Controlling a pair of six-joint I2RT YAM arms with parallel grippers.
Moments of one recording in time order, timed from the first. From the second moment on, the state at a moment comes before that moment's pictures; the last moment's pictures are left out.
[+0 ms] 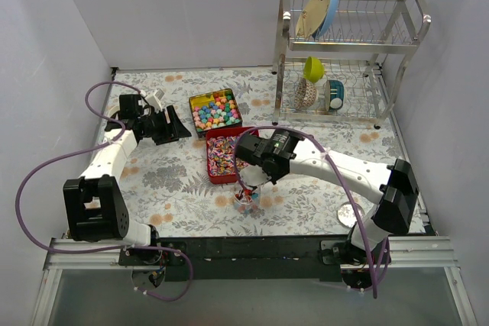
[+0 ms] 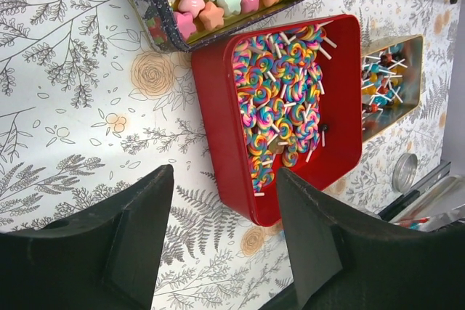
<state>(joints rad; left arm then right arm) 0.06 1.43 1.02 -0.47 0.62 -0.24 1.11 1.60 1.46 -1.35 0.51 -1.02</state>
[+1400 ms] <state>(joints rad) -0.10 1.49 0.94 -0.26 1.15 -0.38 0.99 1.94 2.04 -1.36 0.16 -0.81</state>
